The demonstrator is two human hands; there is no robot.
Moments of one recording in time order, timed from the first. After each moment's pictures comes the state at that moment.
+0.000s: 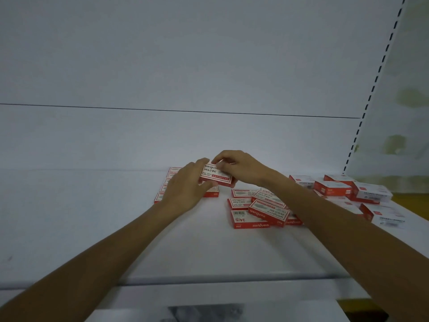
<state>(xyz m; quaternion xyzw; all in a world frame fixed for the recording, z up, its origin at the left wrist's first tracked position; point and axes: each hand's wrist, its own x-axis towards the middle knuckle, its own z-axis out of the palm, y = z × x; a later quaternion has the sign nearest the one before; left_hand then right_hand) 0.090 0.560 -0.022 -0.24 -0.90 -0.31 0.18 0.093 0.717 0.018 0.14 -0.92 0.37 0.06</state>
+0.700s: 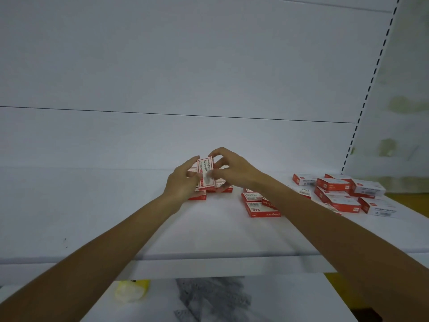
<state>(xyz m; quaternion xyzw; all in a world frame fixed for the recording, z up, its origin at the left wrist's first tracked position) 0.110 0.507 -0.016 -0.12 -0.78 -0.61 0.05 0.126 0.653 0.017 0.13 -0.88 0.46 0.06</state>
